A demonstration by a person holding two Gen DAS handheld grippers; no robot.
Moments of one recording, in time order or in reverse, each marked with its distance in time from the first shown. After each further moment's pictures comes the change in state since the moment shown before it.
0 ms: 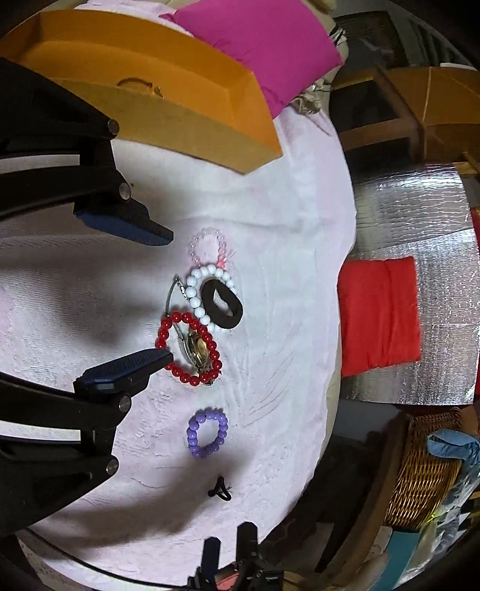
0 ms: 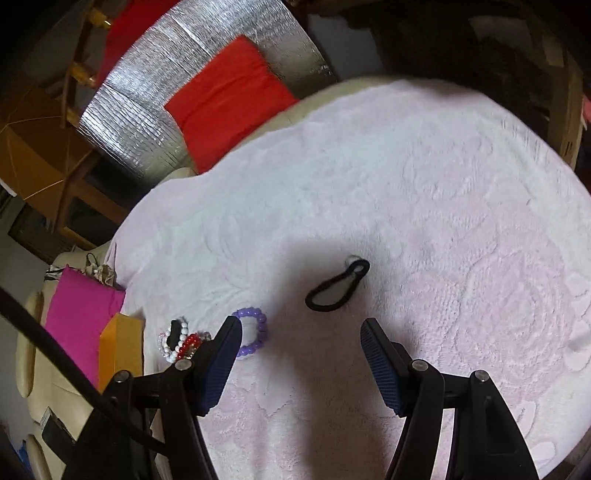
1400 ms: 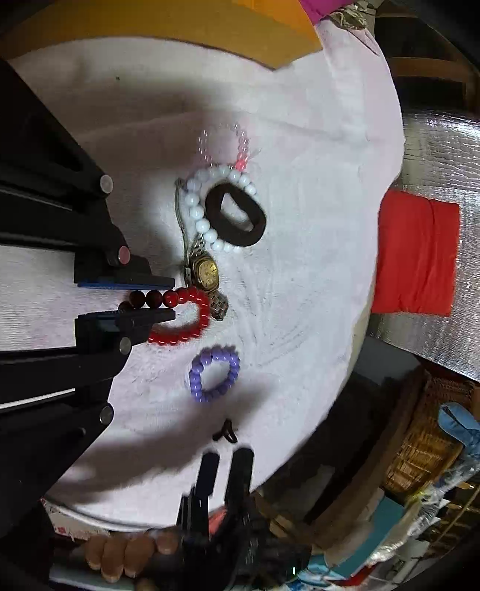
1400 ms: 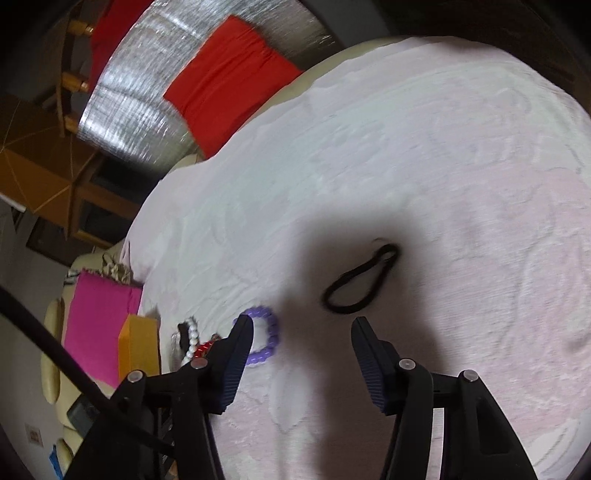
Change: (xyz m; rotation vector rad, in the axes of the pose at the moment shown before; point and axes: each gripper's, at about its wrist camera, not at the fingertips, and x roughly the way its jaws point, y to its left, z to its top) left arm 0.039 -0.008 0.005 -0.040 0.125 -0.376; right arm 0.048 0.008 0.003 0.029 0.089 0.118
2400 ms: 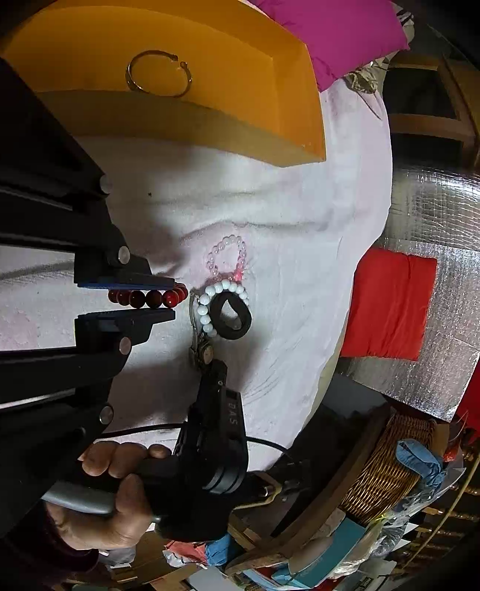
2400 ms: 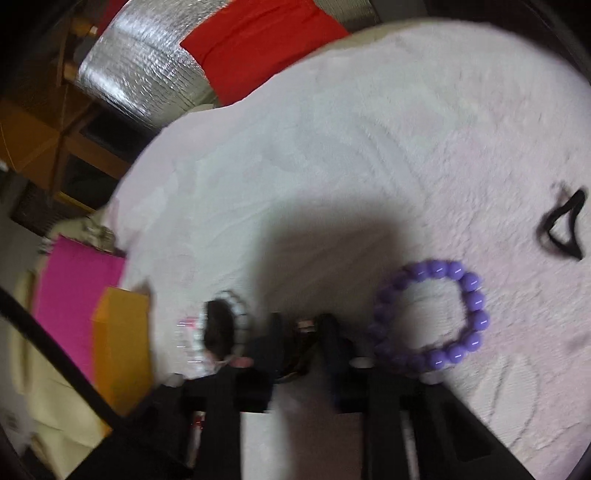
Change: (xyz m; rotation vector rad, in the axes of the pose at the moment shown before) left arm -0.069 0.047 -0.018 -0.094 -0.080 0.103; right arm 0.111 0.111 -0.043 -0.095 0.007 -0.134
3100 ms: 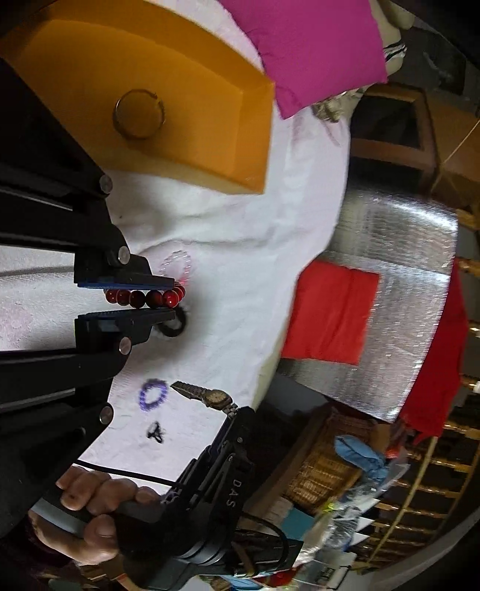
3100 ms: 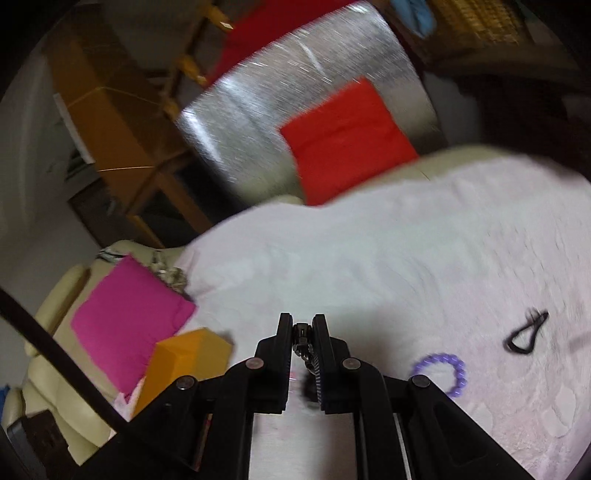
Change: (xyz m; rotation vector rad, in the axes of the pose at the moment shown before) left arm -0.069 0.008 0.006 -0.061 -0.231 -0.001; right arm -0.131 0.050 -0.015 -0.215 -0.396 0.242
